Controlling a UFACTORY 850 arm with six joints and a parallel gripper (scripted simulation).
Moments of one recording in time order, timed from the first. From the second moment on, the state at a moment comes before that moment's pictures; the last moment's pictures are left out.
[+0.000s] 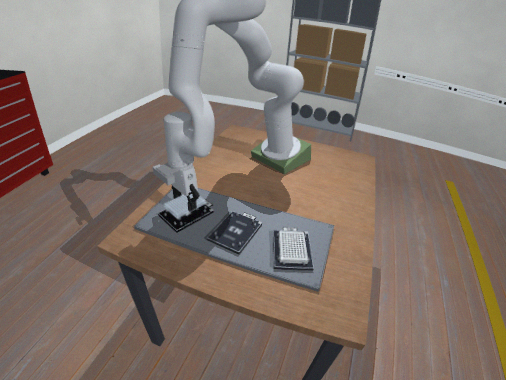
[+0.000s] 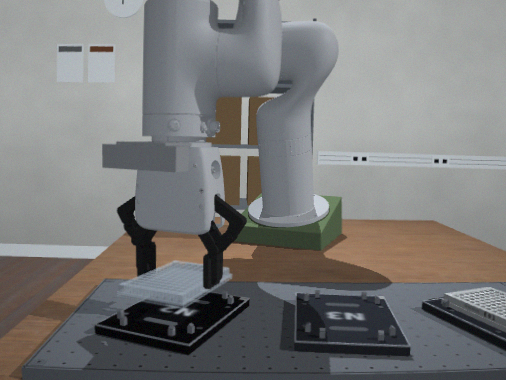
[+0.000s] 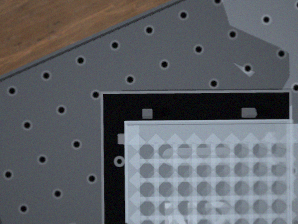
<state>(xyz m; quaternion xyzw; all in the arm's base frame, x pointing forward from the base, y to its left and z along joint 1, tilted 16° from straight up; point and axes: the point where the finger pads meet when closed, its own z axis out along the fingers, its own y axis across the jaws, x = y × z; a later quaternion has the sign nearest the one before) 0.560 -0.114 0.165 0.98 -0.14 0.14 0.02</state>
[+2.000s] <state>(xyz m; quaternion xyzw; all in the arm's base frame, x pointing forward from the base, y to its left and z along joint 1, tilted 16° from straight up) 0.540 -0.097 0.234 0.99 -0.10 0.13 0.03</state>
